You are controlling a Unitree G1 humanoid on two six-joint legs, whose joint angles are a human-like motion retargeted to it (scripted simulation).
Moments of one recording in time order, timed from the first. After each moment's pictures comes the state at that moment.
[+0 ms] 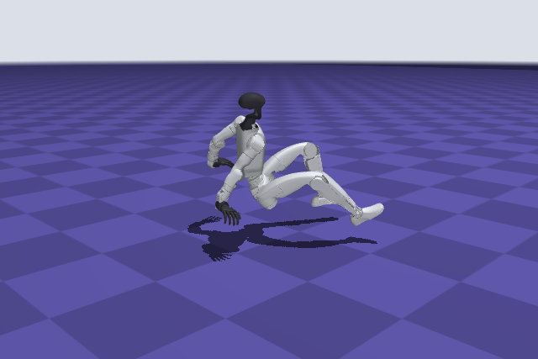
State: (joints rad) left arm 0.89 0.31 0.11 0.82 1.09 -0.30 1.22; right arm 0.69 -0.23 -0.59 1.48 -0.85 -0.37 -1.54; waist 0.23 0.12 0.52; left_leg -1.57 0.41 0.10 1.86 0.15 0.14; right_leg -1.57 -0.14 0.05 1.20 0.18 0.26
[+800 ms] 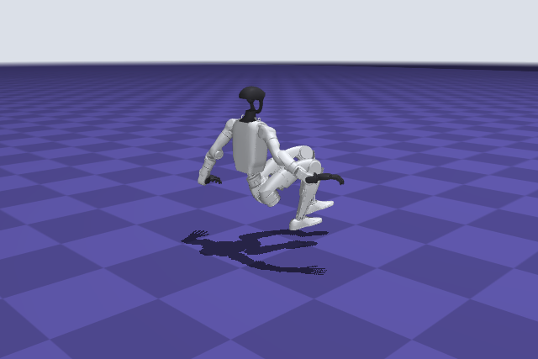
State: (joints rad) left arm 0.56 0.34 -0.04 1.29 1.09 -0.25 1.61; right arm 0.22 -0.89 -0.49 1.11 -0.80 -0.36 -0.72; waist 0.53 0.21 0.52; left_leg -1.57 0.35 0.25 2.09 -0.22 0.23; right_leg -1.53 0.35 0.02 2.42 -0.50 0.09
